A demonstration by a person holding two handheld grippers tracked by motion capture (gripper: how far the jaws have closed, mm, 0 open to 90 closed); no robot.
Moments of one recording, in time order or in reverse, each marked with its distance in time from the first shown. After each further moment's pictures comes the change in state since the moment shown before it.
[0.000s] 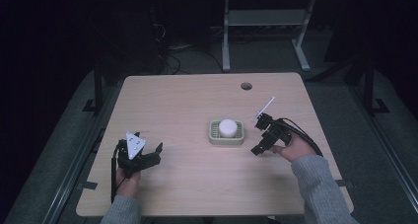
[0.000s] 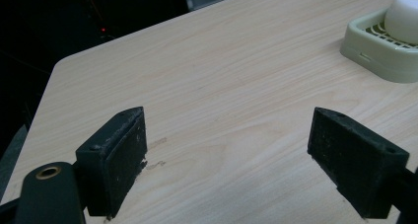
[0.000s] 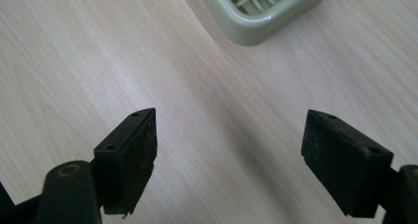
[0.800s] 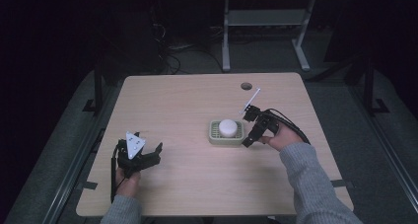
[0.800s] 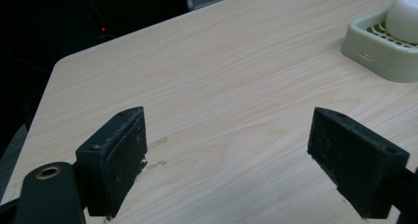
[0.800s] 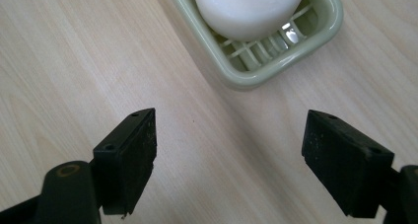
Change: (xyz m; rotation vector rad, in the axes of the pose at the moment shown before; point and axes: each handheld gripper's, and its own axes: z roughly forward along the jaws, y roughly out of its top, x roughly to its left) left arm 0.001 0.000 0.000 0.003 0.000 0.002; right arm -0.001 0.041 0.006 0.041 -0.009 -0.042
